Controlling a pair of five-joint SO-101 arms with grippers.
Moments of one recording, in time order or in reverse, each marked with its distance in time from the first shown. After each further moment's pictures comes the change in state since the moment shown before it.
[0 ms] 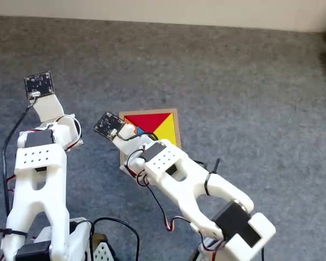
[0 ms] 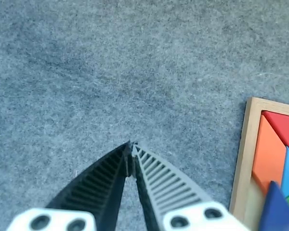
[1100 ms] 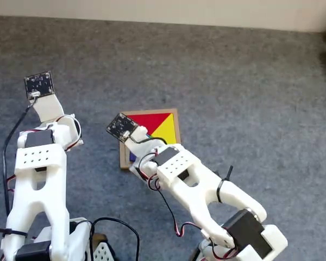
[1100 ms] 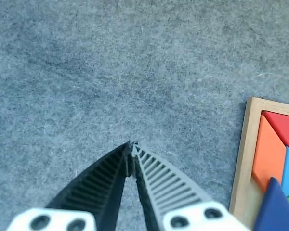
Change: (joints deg) left arm 0.0 0.0 0.0 0.0 0.0; right arm 3.1 -5.9 8.4 -3.2 0.3
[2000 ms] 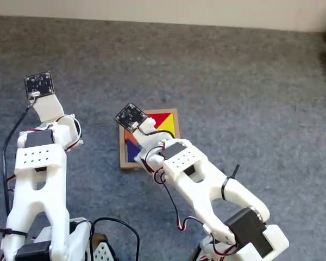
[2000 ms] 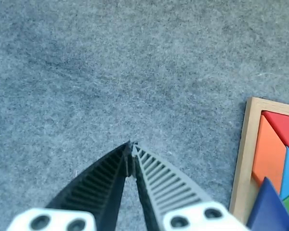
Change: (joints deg) left arm 0.0 0.0 0.0 0.0 0.0; right arm 4.3 0.3 -0.1 -3.0 0.2
